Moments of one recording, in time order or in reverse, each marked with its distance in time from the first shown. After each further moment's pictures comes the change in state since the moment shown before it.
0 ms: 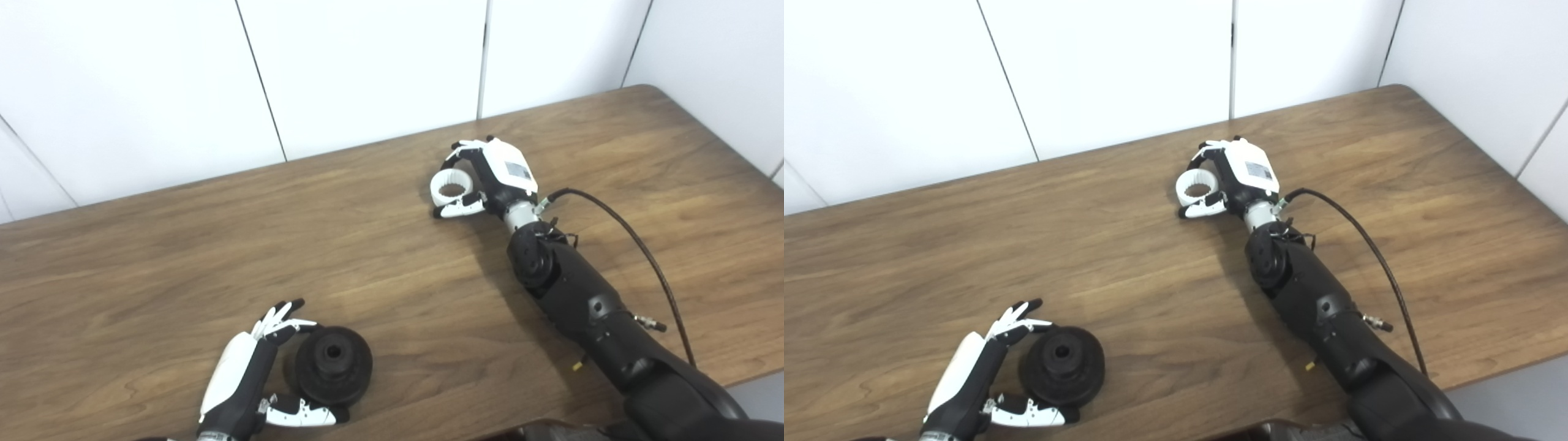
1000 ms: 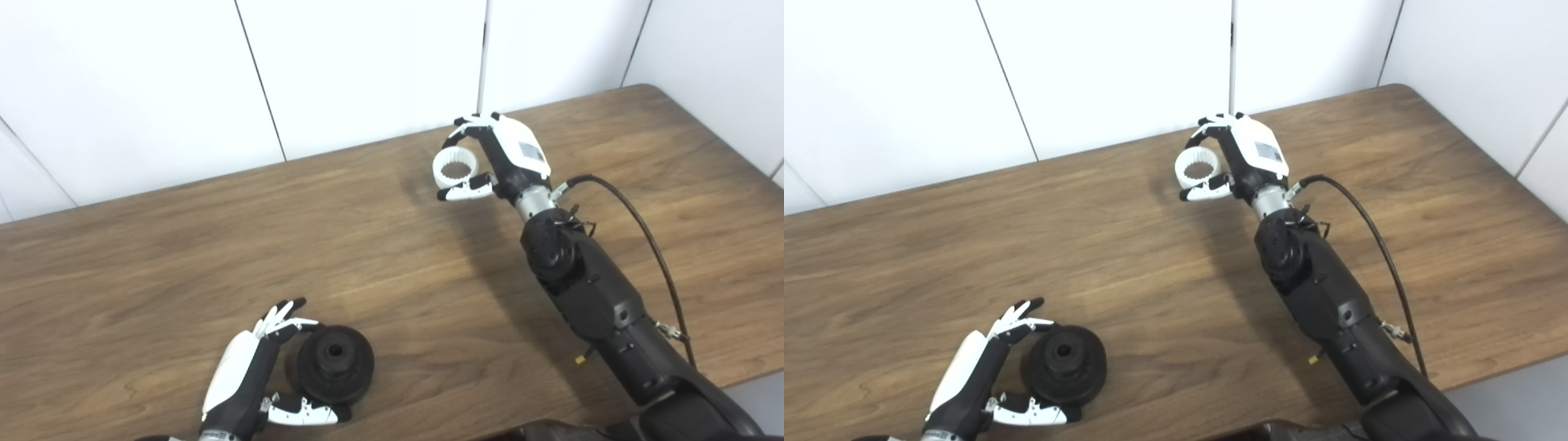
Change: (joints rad) left arm -0.002 -0.006 -0.004 0.000 0.020 0.003 0.000; right arm 0.067 -0.017 -0.077 -0.332 0.009 0.061 0.148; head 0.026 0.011
